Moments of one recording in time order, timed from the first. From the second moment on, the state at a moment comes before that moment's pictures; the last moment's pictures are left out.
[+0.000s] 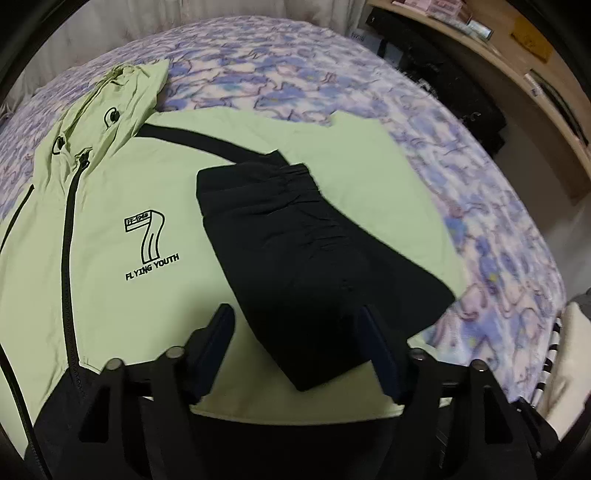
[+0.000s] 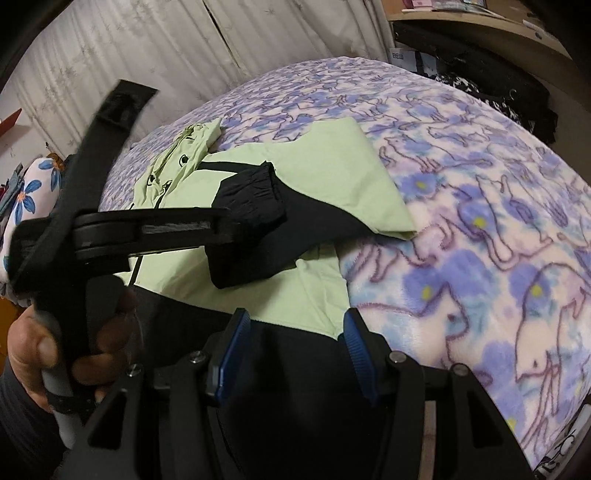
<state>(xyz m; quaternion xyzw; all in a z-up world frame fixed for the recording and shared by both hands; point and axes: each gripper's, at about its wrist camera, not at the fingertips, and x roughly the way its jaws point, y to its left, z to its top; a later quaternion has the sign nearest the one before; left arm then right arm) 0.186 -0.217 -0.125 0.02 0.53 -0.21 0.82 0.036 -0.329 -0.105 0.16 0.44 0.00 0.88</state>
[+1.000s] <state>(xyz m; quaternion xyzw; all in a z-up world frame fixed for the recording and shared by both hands) 0.215 -0.005 -0.097 -0.06 0.43 0.04 0.90 0.037 -0.327 -0.115 0.15 0.46 -0.01 0.88</state>
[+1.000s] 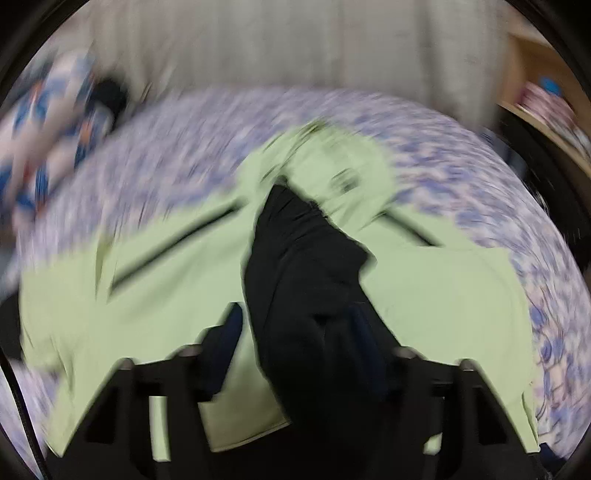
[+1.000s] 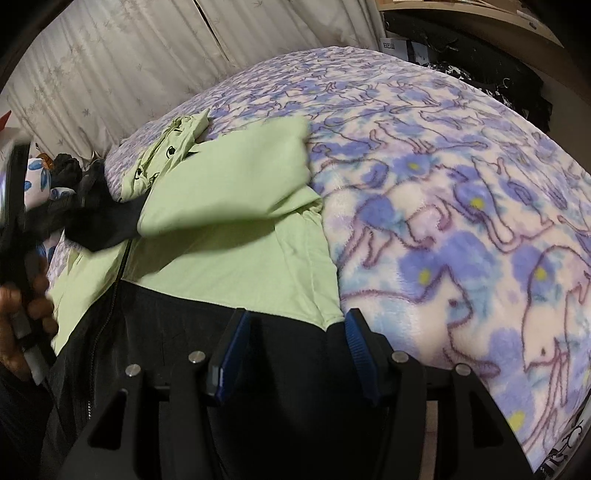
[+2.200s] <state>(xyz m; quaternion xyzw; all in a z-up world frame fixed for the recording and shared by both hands) 0.311 0.046 -0.122 -0.04 0.44 -0.05 0.90 0.281 -0.356 -0.126 0.15 0.48 -0.02 0.86</state>
